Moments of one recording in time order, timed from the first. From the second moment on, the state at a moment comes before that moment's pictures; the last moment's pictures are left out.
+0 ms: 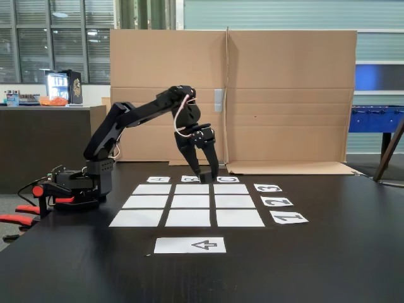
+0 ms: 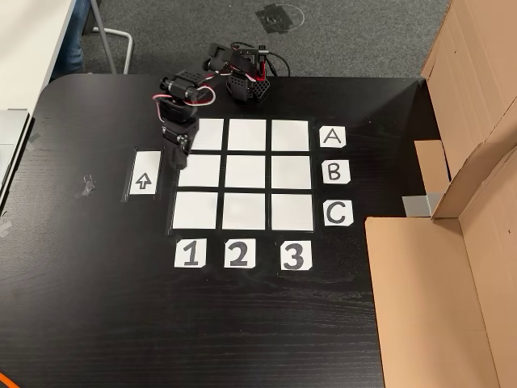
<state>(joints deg) 17.8 52.1 30.0 97.9 5.9</state>
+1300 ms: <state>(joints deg) -1.1 36.7 20.7 90.2 15.2</state>
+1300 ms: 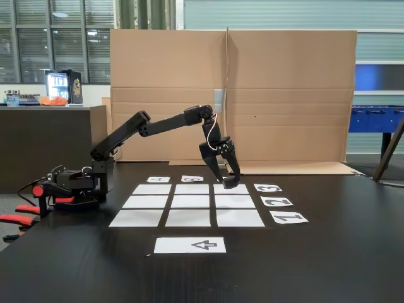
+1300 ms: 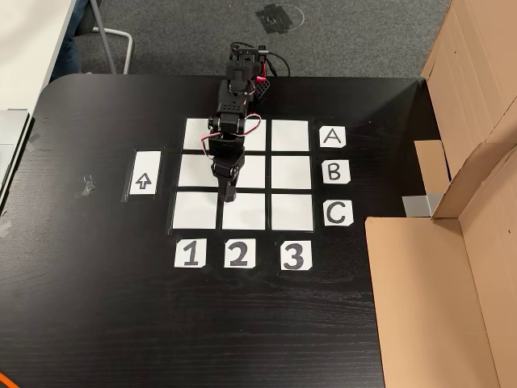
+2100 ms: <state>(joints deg) -4.7 27.5 14.6 87.5 16.7</state>
